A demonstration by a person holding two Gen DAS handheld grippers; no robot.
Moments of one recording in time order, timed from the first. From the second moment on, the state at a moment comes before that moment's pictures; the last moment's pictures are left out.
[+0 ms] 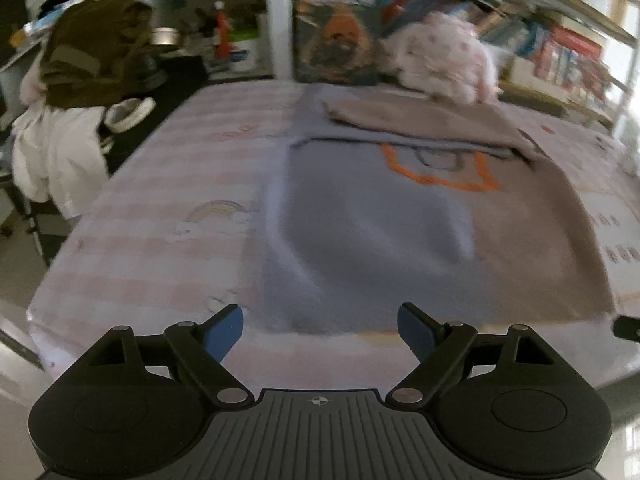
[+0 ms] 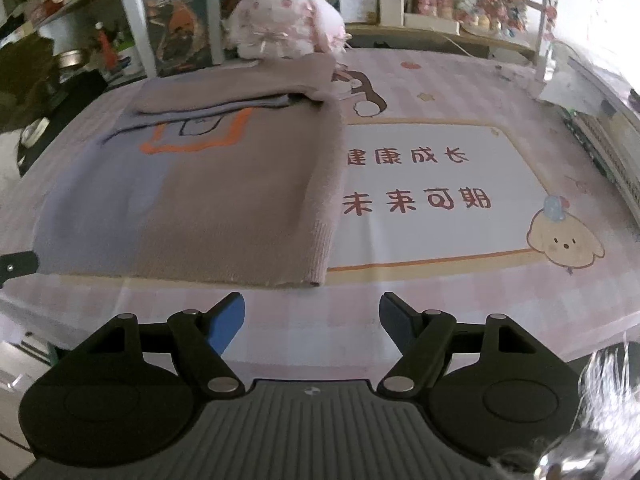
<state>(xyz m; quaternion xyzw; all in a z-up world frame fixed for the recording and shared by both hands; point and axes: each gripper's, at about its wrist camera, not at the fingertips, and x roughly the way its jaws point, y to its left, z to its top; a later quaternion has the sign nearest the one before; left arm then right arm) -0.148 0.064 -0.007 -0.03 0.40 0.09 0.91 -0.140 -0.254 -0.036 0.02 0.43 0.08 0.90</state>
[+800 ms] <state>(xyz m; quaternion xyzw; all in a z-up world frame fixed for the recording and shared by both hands) -0.083 0.122 -0.027 -0.08 0.43 0.11 0.89 -0.077 -0.255 -0.045 0.10 0.46 0.04 0.88</state>
